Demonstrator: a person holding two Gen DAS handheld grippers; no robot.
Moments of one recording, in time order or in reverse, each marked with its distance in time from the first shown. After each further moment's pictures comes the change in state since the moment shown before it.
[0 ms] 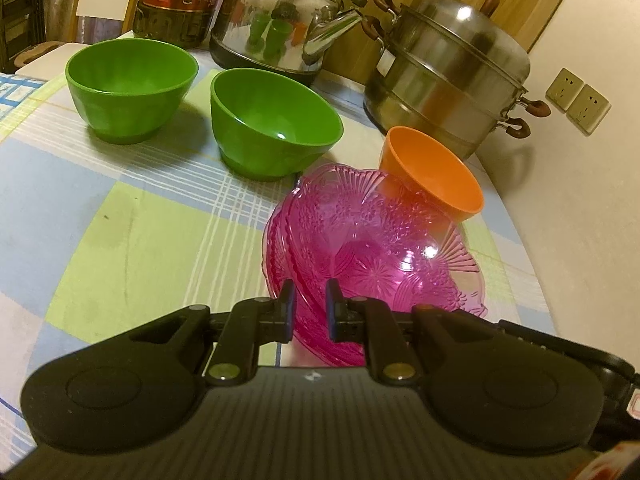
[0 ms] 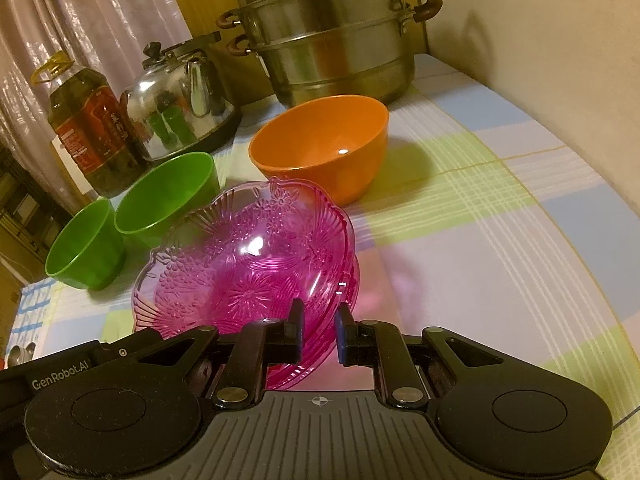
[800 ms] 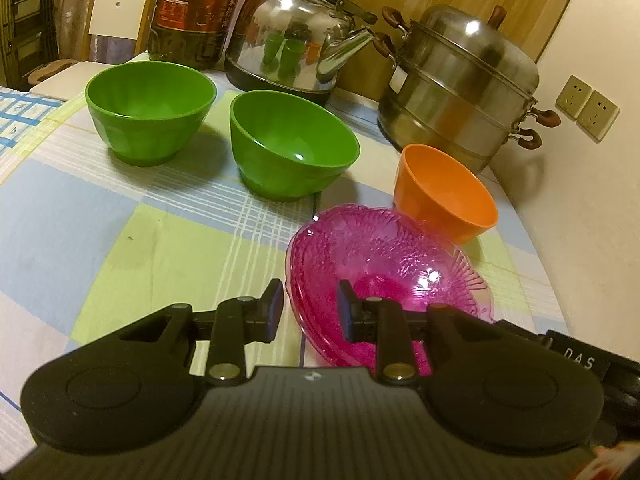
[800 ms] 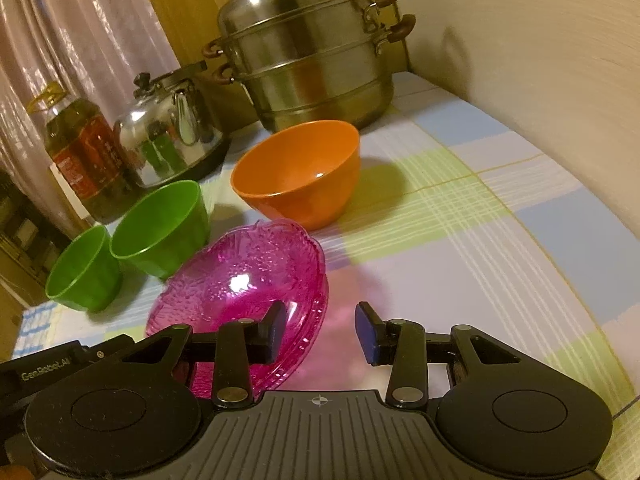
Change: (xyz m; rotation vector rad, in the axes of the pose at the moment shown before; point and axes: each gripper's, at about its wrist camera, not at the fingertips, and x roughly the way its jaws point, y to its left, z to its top) left arm -0.009 0.003 0.003 0.014 -0.049 0.052; right arm -0.019 -0.021 -0.001 0.042 -0.070 0.009
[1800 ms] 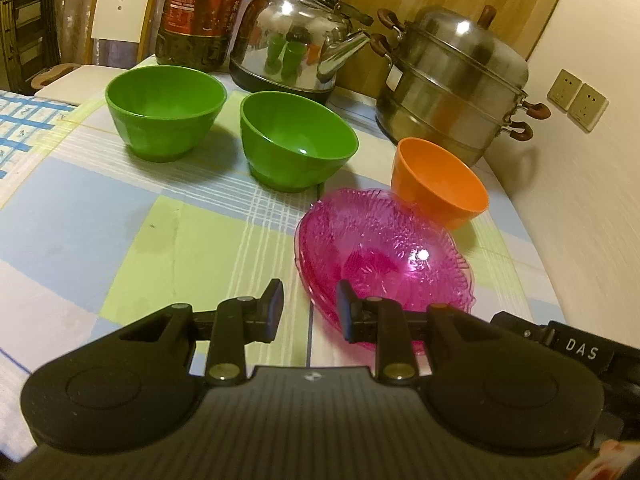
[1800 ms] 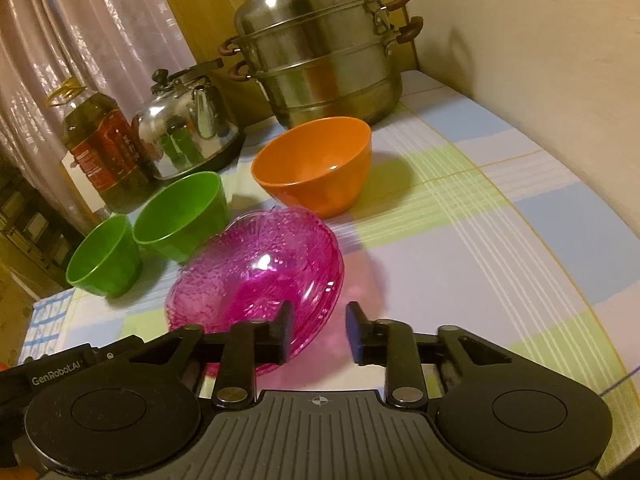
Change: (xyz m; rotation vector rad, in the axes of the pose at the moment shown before) left arm -0.035 0.003 -0.012 0.020 0.005 0.007; right arm -0.028 0.011 -0.009 -0.015 0.017 0.020
